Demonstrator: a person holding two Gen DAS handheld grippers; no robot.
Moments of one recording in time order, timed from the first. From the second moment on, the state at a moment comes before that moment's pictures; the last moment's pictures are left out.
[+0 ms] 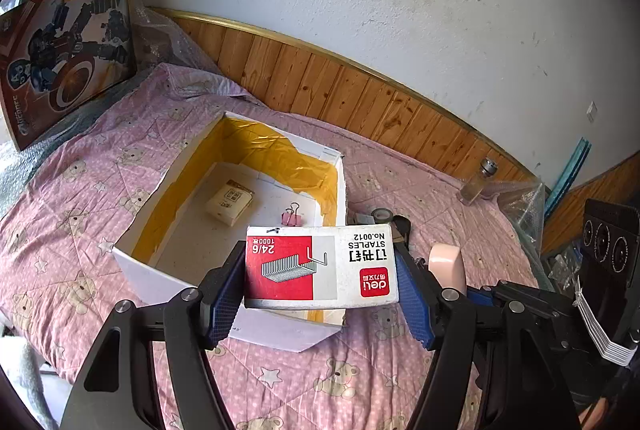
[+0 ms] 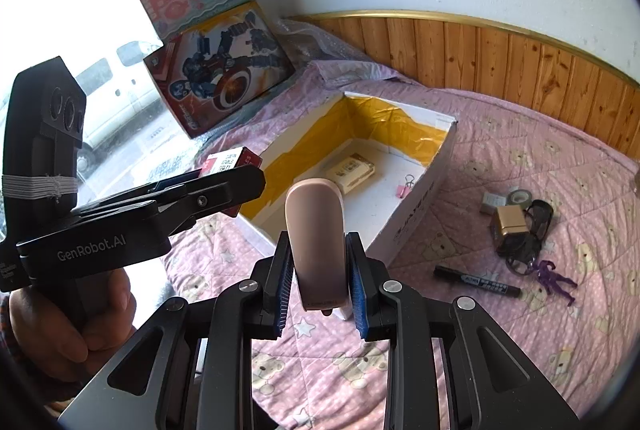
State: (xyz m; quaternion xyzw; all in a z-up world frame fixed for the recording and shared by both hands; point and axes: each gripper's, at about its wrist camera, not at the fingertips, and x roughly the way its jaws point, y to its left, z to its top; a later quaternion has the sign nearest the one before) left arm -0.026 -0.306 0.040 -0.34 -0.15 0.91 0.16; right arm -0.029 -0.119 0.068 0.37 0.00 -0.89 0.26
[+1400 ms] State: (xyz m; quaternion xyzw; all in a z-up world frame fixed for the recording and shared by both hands) left arm -0.161 -0.296 -0.020 -0.48 -0.23 0.84 0.12; right arm -0.219 -0.139 0.052 0.42 0.07 -0.86 0.27
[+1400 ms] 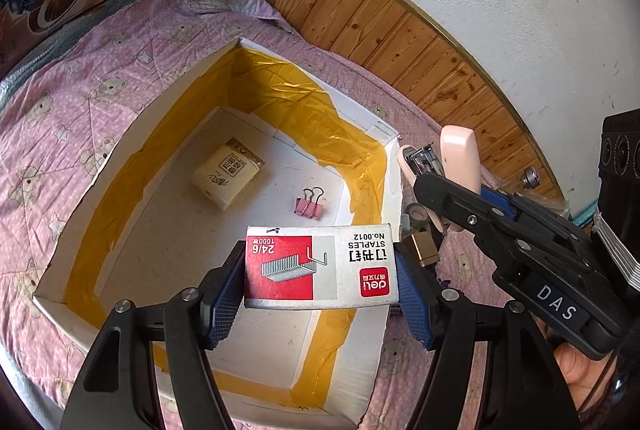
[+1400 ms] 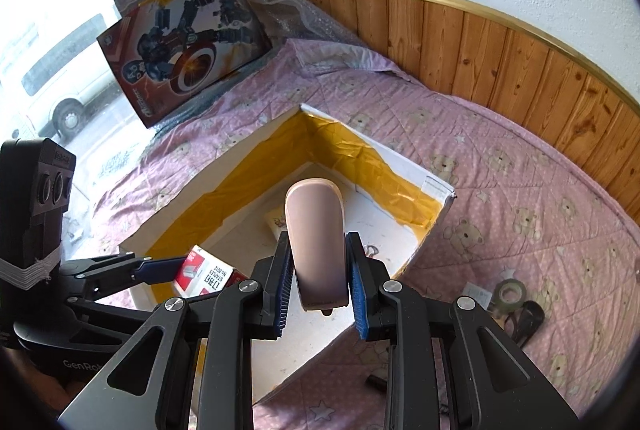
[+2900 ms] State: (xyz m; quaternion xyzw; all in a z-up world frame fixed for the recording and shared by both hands) left arm -0.215 -0.284 -0.107 -0.60 -0.35 0.72 0.06; right arm -0.333 -0.194 -0.048 0.55 0.19 -0.76 0.30
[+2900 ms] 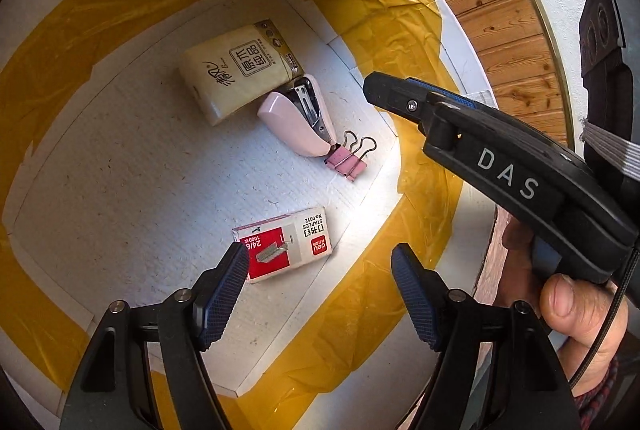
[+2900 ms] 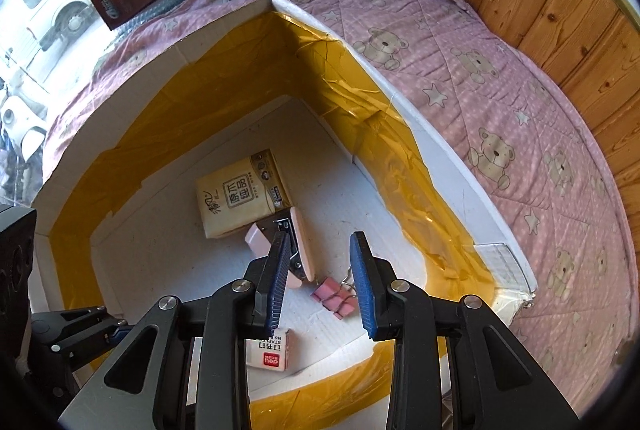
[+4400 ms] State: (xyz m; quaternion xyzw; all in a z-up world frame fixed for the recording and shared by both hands) left arm -0.074 -0.278 0.012 -0.47 -0.20 0.86 0.07; right arm -0.156 -0.156 0.047 0.50 0.14 -0.80 0.30
